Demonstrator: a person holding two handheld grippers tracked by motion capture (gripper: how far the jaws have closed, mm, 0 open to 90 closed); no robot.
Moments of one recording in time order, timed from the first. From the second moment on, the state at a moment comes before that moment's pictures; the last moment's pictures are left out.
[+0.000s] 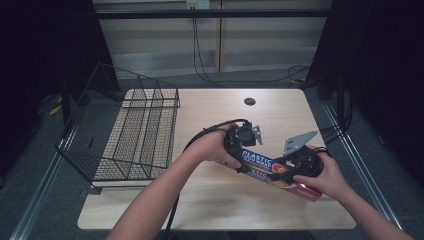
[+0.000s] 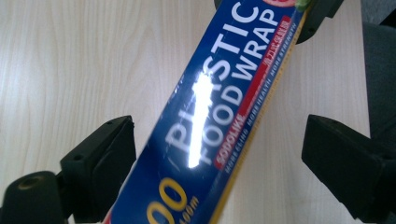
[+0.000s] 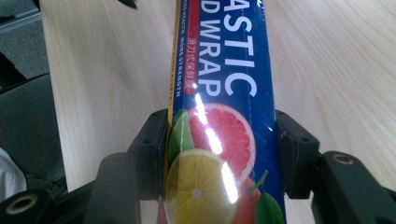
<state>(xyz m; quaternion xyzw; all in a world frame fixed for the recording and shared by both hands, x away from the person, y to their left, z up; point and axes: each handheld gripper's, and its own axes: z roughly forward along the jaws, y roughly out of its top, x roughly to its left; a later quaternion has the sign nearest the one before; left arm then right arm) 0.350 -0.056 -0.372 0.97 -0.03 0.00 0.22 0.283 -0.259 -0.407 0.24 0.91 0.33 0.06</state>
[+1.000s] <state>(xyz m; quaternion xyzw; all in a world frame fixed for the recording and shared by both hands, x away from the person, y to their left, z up) 0.349 -0.062 -0.348 0.98 0.07 -0.06 0.16 0.304 -0.263 -0.388 0.19 0.90 0.40 0.03</state>
